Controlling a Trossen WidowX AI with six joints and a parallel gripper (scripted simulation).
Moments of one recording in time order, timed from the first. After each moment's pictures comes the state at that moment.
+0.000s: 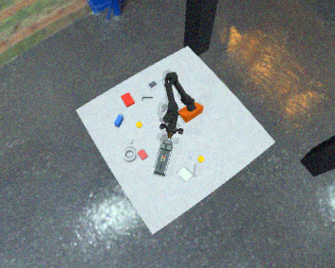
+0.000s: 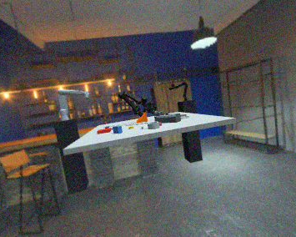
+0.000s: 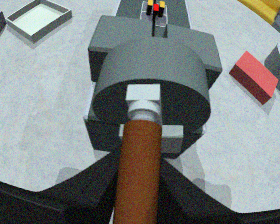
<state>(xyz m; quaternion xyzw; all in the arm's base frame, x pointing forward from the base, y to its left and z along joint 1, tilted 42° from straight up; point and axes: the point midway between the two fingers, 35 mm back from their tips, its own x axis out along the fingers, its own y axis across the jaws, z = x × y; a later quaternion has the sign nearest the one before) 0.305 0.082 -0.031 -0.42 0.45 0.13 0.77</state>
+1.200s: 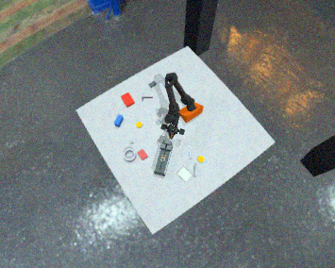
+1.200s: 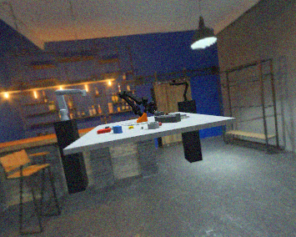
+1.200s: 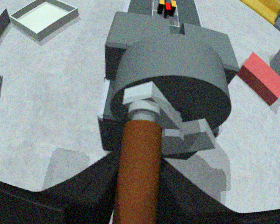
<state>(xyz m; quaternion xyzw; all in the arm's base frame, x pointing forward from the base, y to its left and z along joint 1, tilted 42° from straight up) 0.298 0.085 -0.041 -0.42 0.45 0.14 0.78</state>
